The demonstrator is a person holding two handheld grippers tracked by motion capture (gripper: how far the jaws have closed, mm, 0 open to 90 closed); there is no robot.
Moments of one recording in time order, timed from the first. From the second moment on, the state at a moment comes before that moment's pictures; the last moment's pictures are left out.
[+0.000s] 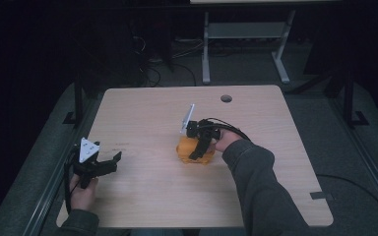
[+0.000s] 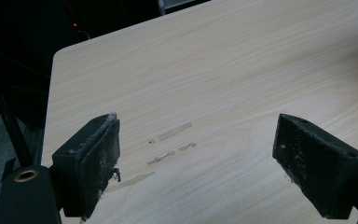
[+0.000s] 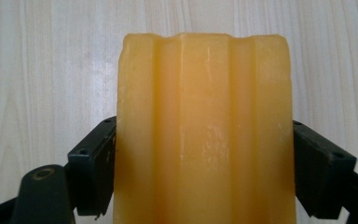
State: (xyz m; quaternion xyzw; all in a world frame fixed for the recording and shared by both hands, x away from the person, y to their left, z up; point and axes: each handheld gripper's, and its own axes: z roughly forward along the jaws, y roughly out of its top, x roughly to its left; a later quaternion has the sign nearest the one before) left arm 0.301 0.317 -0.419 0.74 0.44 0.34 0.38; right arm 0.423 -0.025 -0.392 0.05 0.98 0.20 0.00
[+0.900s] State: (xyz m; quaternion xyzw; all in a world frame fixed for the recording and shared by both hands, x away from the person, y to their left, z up) left arm 0.301 0.316 -0.419 0.74 0.44 0.34 0.38; right arm 0.420 -0.041 -0.371 0.08 0.97 0.24 0.01
